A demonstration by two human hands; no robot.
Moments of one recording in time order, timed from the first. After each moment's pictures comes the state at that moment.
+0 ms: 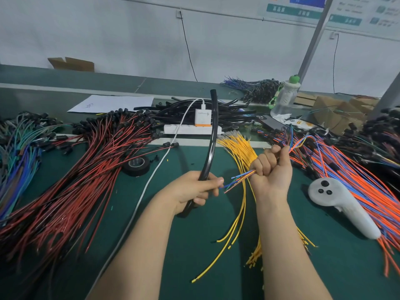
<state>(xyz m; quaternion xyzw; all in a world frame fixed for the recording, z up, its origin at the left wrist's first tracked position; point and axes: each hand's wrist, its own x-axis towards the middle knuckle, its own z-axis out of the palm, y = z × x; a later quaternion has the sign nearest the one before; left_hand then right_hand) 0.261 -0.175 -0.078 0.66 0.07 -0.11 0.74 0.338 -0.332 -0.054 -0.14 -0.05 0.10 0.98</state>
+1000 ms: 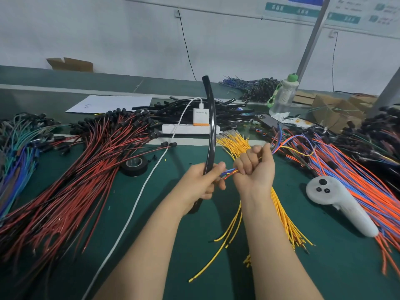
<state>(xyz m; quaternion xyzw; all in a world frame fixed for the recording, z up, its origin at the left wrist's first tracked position) 0.266 -0.194 -0.078 0.66 0.03 0.01 0.75 0.327 -0.307 -0.051 -0.21 -0.02 0.08 0.97</state>
